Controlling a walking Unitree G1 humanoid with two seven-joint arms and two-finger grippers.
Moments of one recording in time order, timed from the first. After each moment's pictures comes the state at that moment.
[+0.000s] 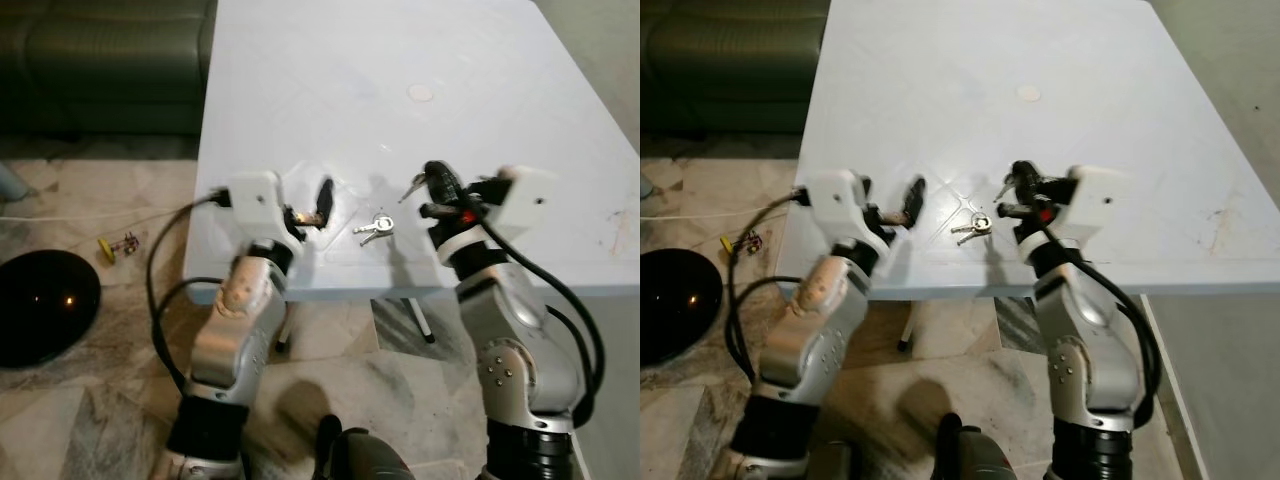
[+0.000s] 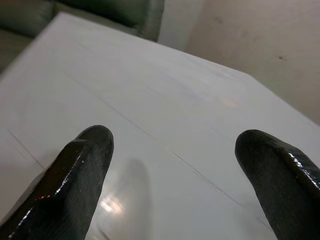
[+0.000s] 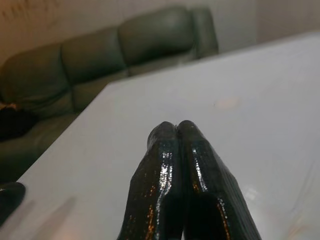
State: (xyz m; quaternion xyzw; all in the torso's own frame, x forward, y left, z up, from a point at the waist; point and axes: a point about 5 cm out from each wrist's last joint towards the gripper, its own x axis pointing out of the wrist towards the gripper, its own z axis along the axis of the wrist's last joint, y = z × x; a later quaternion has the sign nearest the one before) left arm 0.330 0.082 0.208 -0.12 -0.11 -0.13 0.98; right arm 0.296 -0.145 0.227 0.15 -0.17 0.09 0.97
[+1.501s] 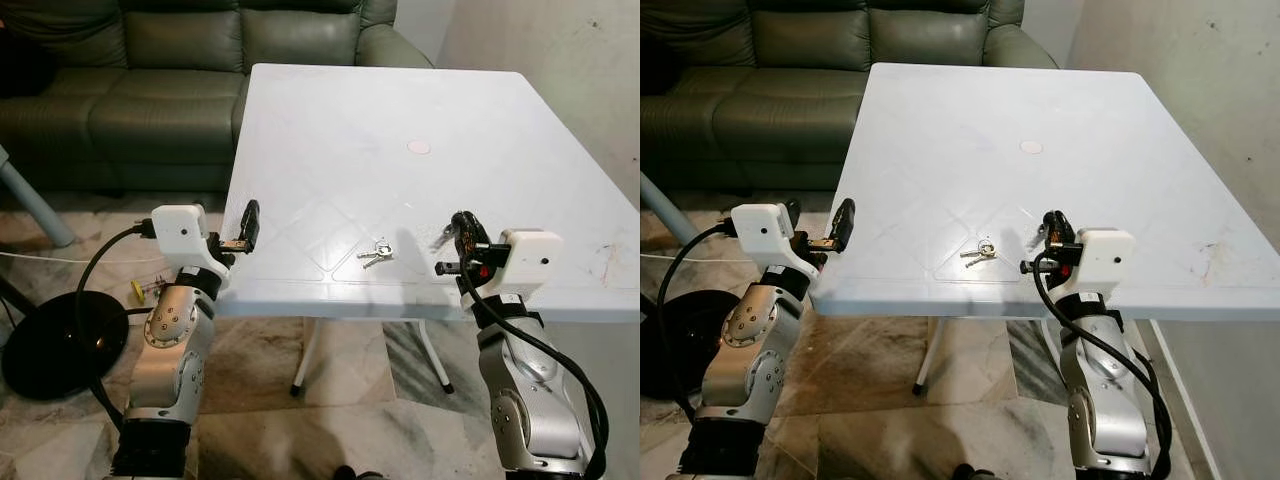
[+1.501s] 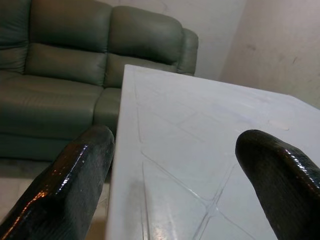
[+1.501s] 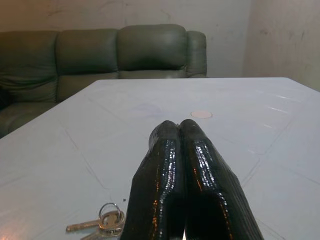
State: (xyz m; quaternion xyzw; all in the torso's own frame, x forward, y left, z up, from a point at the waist) left arm 0.318 0.152 0.157 -0.08 -0.09 -0.07 0.99; right arm 0.287 -0.167 0.161 0.04 -0.12 0.05 0.99
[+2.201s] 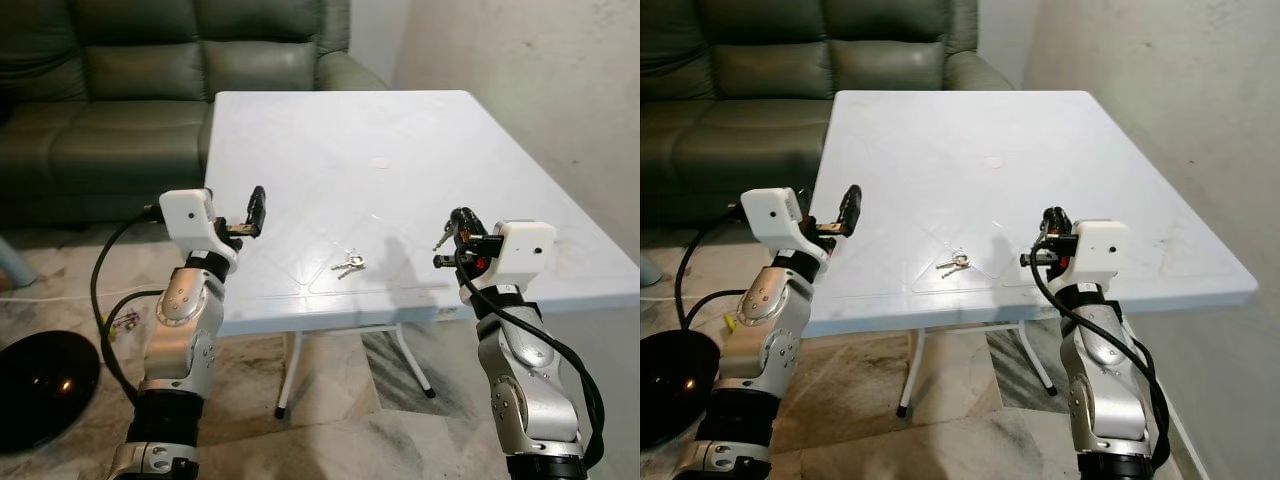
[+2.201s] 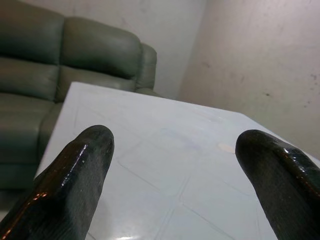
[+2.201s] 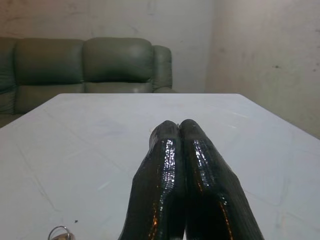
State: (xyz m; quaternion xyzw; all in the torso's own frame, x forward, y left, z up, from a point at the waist) left arm 0.338 0.143 0.165 -0.11 -0.10 -0.08 0.99; right arm 0.297 -0.168 0.165 0.02 -0.11 0.04 0.99
